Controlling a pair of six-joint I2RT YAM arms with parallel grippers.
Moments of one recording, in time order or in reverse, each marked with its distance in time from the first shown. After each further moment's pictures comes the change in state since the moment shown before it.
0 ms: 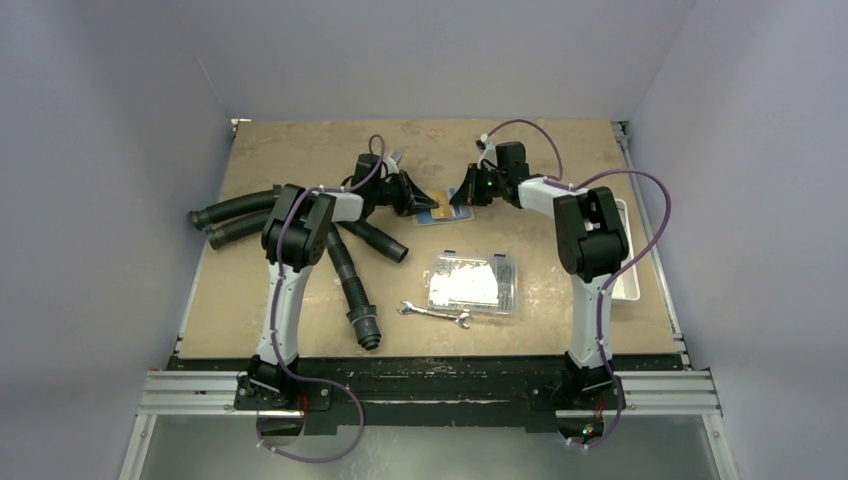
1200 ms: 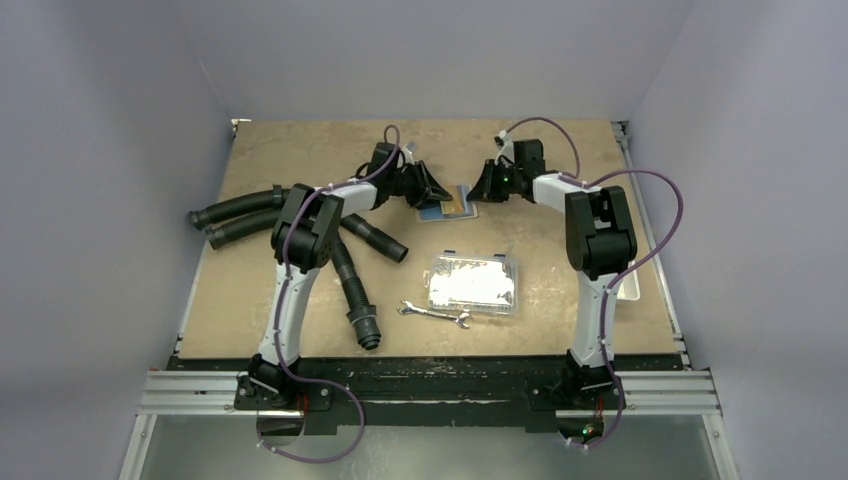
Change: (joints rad) left arm -0.063 0.040 0.176 -0.186 -0.093 0.062; right arm -0.083 0.002 0.016 -0.060 -0.002 -0.026
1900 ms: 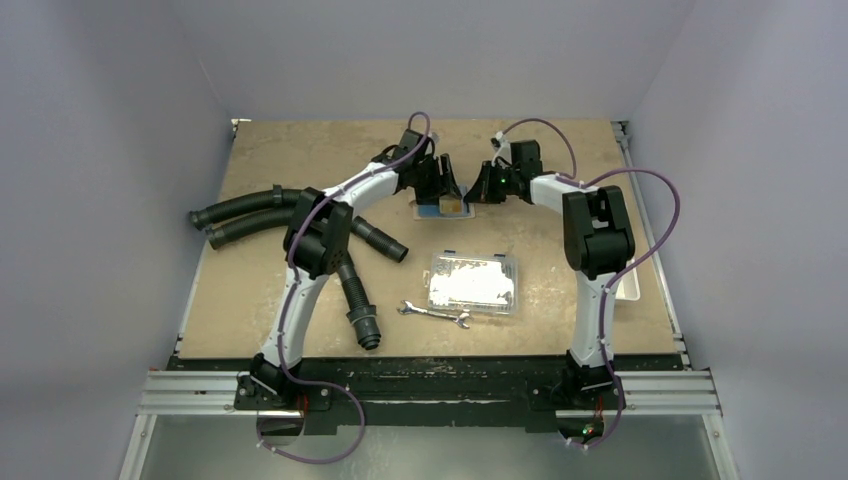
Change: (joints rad) left arm -0.109 -0.010 0.279 -0.496 -0.344 0.298; right arm 0.015 0.009 0.000 0.007 -0.014 -0.002
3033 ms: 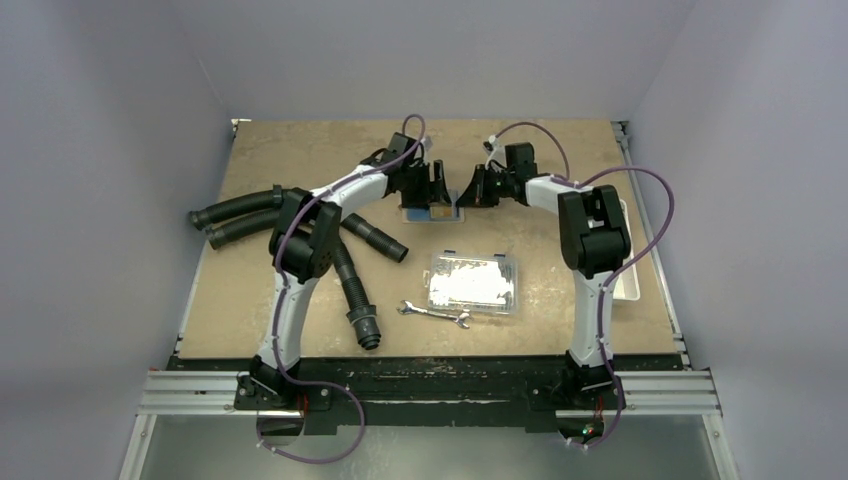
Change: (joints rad) left arm 0.010 -0.107 -0.135 -0.020 -0.045 0.155; right arm 0.010 0.018 0.000 0.014 -0.079 0.017
